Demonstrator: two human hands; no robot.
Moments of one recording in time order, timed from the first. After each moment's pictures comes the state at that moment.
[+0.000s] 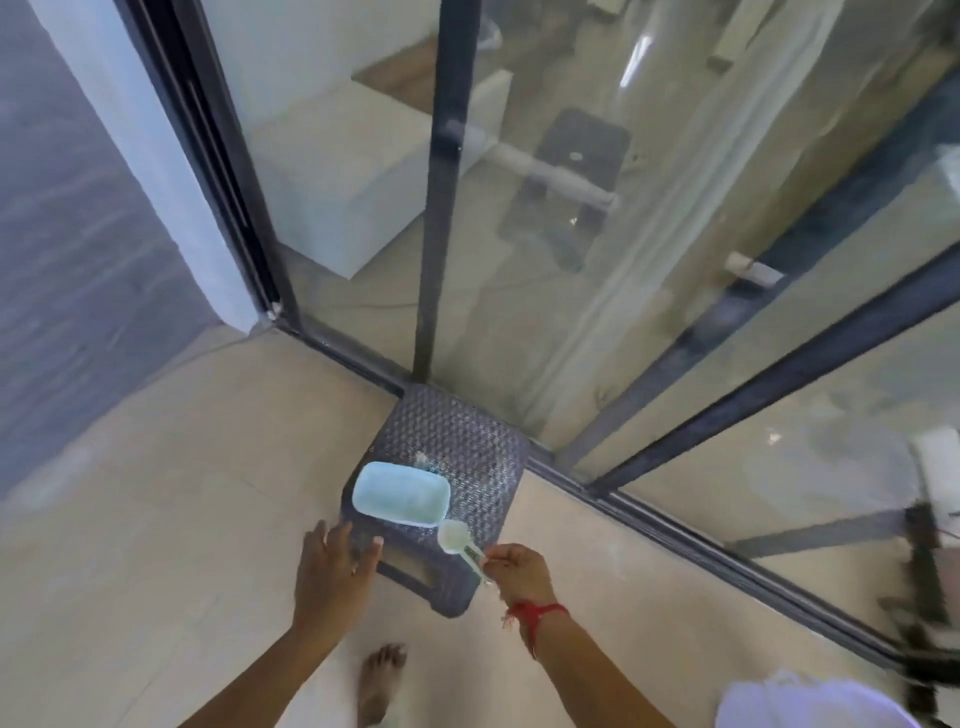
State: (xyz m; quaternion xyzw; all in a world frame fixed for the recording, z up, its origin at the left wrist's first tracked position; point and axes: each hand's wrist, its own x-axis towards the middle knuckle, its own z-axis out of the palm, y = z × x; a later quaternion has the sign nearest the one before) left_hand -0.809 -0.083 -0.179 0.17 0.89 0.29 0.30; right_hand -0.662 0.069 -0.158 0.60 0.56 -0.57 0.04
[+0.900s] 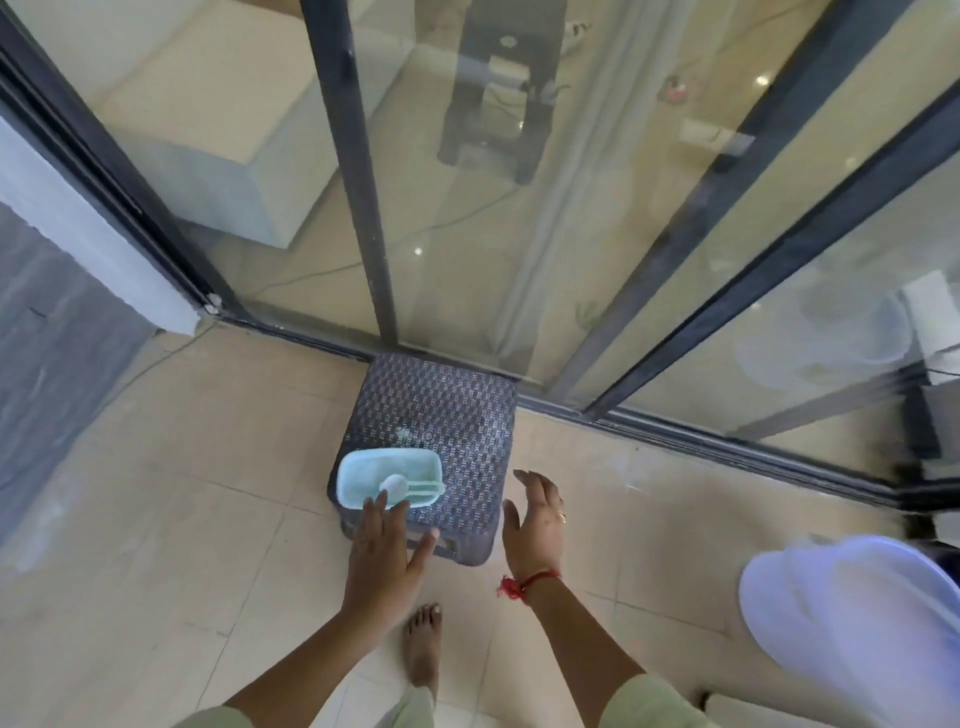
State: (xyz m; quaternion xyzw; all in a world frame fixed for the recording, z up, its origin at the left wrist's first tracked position) left_hand -0.799 -0.039 -0.214 0.40 0.85 0.19 0.29; right_hand -0.664 0.079 -0.226 0.61 0.70 -0.34 -0.15
